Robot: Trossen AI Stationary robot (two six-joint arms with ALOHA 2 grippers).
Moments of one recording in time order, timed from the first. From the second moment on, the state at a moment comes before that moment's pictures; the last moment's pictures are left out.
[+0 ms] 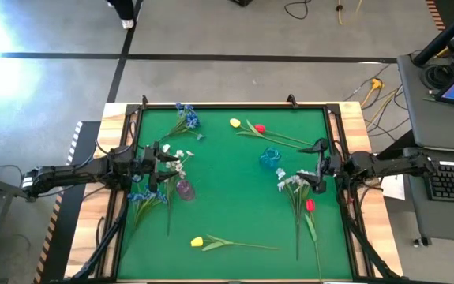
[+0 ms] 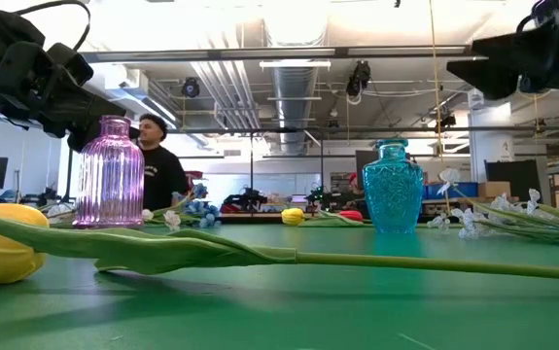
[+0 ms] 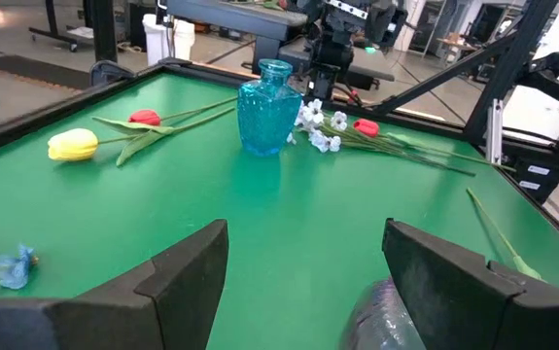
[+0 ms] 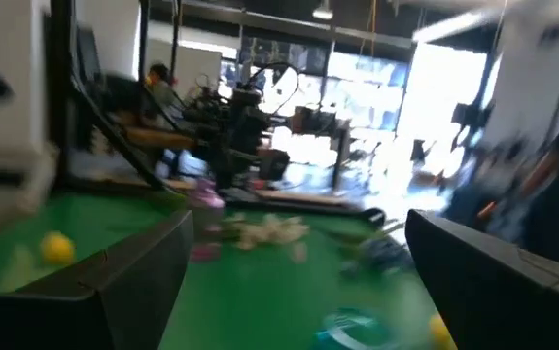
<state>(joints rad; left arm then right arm) 0.20 0.20 0.02 0.03 0.11 -0.19 0.12 0.08 0.01 0.22 0.21 -0.28</state>
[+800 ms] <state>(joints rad) 0.20 0.24 0.02 0.40 -0.24 -0.56 0.12 0.08 0.01 0.30 0.20 0.28</state>
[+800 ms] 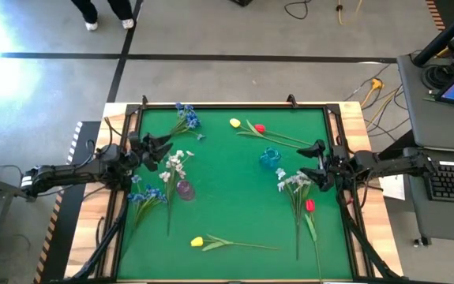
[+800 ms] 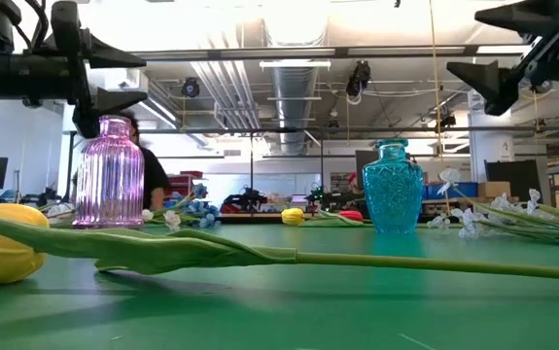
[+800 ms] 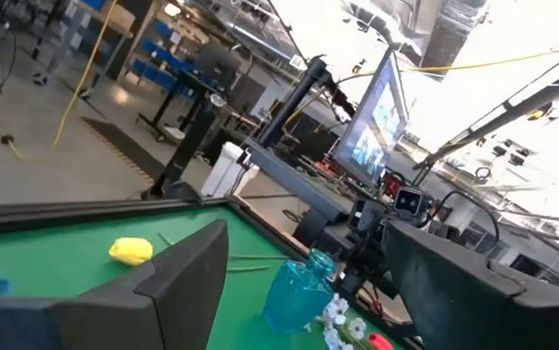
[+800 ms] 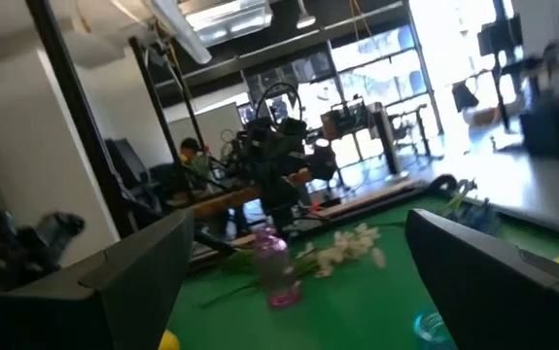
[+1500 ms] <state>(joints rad) 0.20 0.41 0.07 0.42 -0.22 -0.62 0.12 0.09 0.03 0.32 0.36 0.41</state>
